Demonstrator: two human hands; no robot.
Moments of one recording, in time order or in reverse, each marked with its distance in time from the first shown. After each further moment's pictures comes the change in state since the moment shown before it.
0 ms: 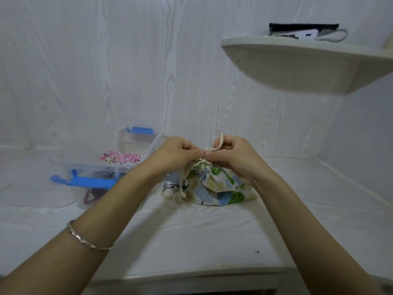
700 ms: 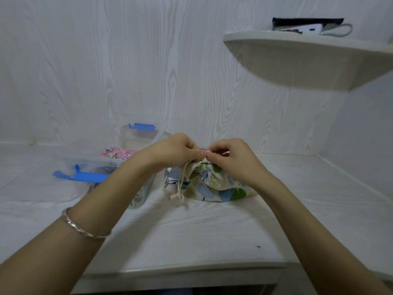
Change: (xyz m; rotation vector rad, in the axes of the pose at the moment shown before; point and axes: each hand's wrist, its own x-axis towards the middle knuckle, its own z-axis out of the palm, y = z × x) left_hand -0.005 0.012 -0.010 0.233 -0.174 -0.011; right_hand -0.012 0.005 0.005 -0.632 0.010 -0.250
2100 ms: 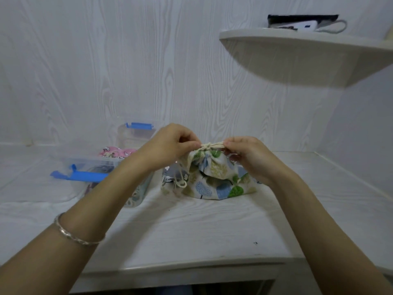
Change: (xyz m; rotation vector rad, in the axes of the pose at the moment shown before) left_hand -0.005 -0.003 -0.002 0.146 0.183 0.242; right_hand 0.000 0.024 -0.024 0.584 -0.088 0.223
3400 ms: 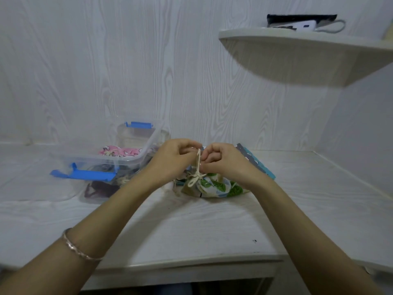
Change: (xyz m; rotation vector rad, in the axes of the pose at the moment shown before) left_hand -0.017 -0.014 0.031 -0.405 0.060 -0.149; right_hand -0.003 0.005 0.036 -0.281 -0.055 -0.035
